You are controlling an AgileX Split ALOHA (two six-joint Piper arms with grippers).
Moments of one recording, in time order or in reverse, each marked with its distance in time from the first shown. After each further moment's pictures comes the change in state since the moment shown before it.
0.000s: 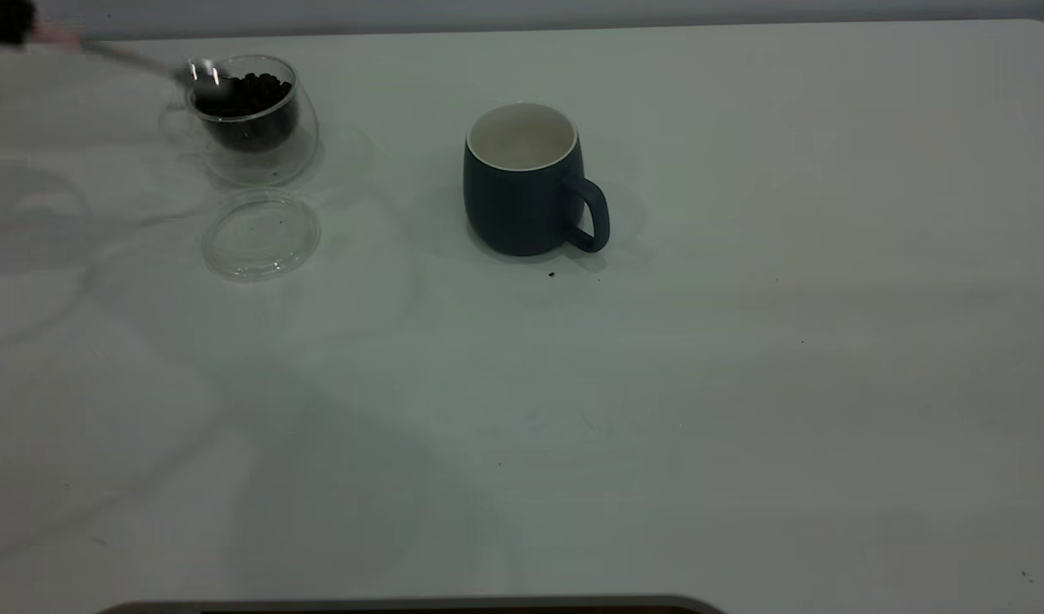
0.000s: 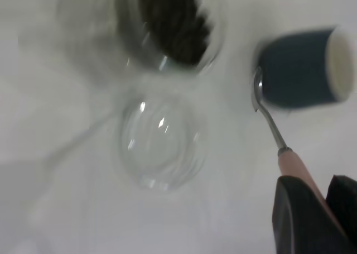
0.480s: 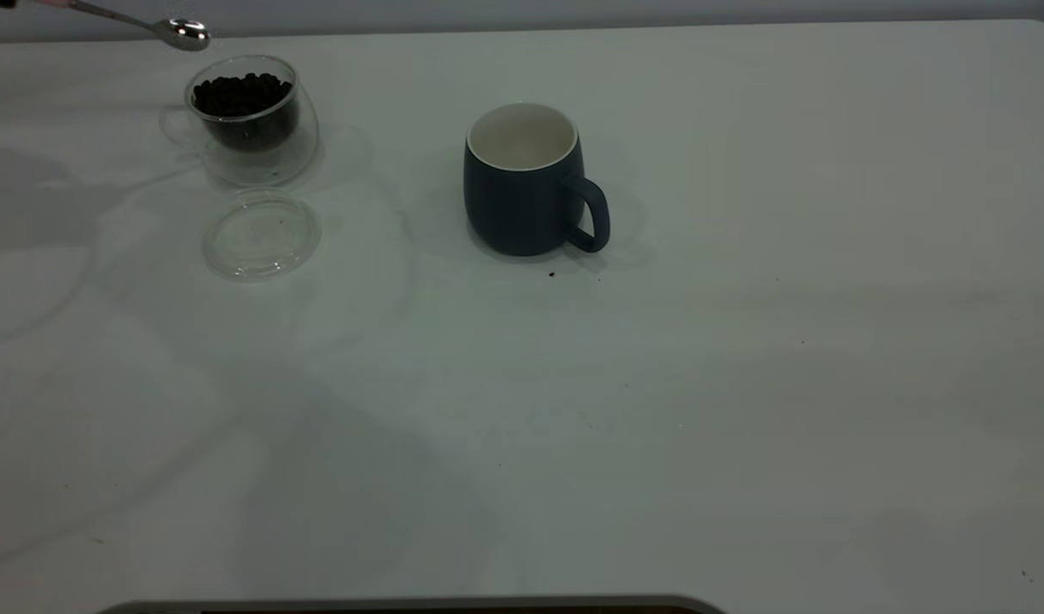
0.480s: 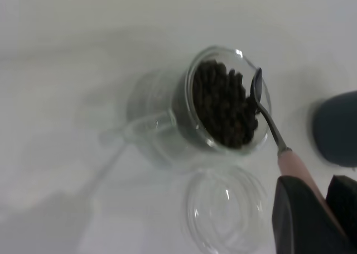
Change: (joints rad) left arm -0.024 0.011 0.000 -0.084 -0.185 0.171; right arm 0.000 0.000 0.000 0.000 0.000 0.000
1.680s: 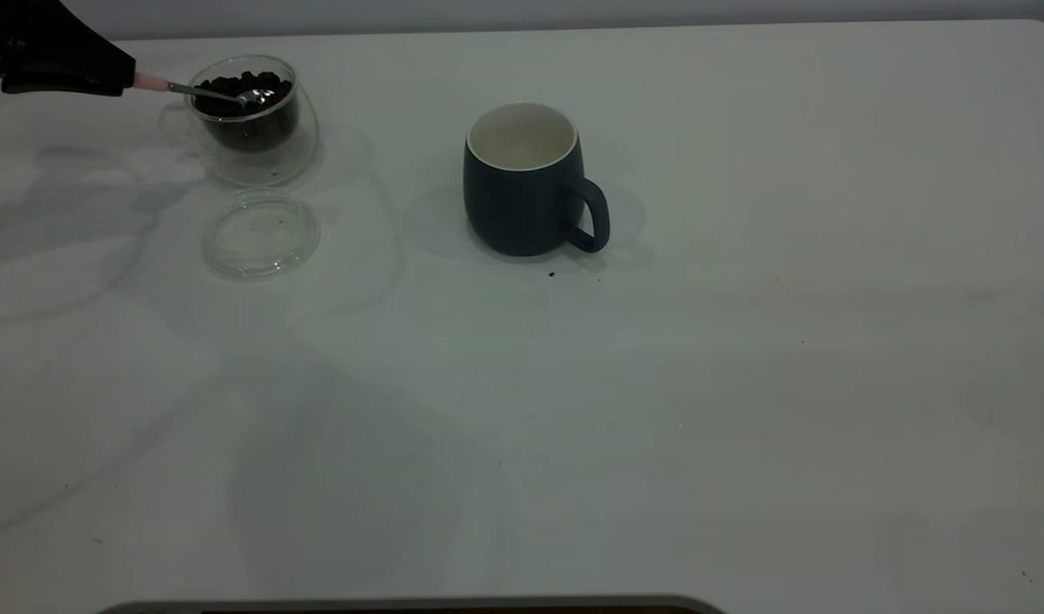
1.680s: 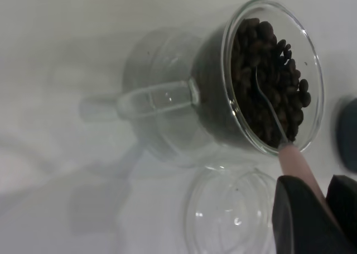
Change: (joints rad) left arm -0.072 0.145 0.000 -0.051 -0.086 -0.088; right arm 0.000 0.000 0.000 0.000 -0.001 0.000
